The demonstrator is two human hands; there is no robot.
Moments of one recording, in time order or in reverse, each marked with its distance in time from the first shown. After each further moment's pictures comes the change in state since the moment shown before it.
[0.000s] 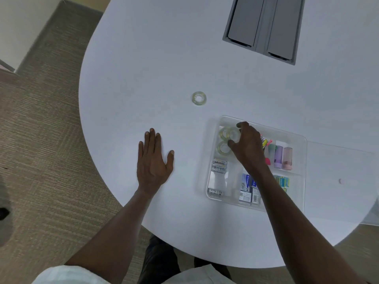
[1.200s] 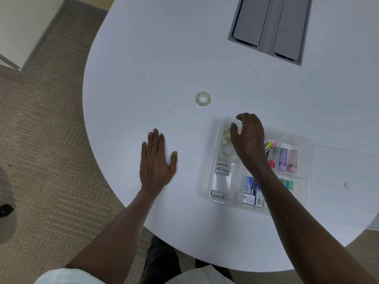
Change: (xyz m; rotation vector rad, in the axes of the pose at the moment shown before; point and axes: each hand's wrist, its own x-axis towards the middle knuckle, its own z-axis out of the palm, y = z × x) left_hand -0.001 0.000 0.001 -0.016 -0.003 -0.006; right_hand 0.016 -0.013 0.007 0.030 0.240 -0.186
